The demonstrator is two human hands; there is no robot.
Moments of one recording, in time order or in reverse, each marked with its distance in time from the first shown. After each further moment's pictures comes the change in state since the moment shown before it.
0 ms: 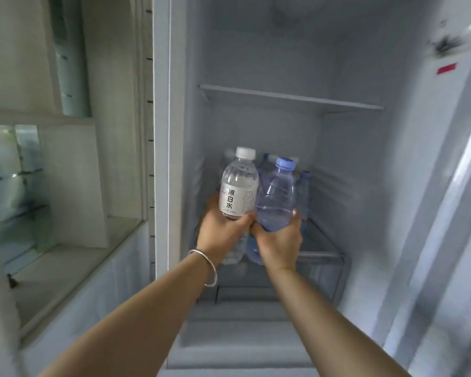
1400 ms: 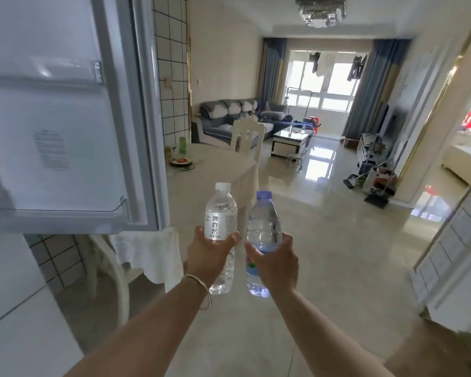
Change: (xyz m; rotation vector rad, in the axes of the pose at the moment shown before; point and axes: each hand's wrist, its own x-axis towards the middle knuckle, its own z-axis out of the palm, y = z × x) left_hand -0.762 0.222 0.179 -0.167 -1.046 -0.224; right_hand -0.502 -0.163 -0.719 -0.777 0.886 0.566
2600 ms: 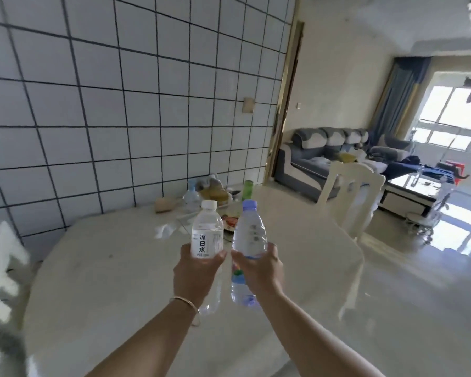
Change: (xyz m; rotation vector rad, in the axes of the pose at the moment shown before) left_hand 0.663 -0.015 0.120 0.039 0.516 -0.090; right_hand 0.582 -0.137 0.448 0.042 -0.540 -0.120
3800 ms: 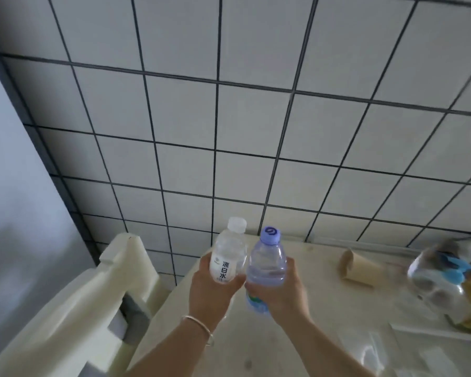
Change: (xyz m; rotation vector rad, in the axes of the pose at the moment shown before) left_hand 0.482 -0.235 -0.207 -0.017 0.537 -0.241; right_hand 0.226 -0.097 0.597 -0.014 -0.802 -0.151
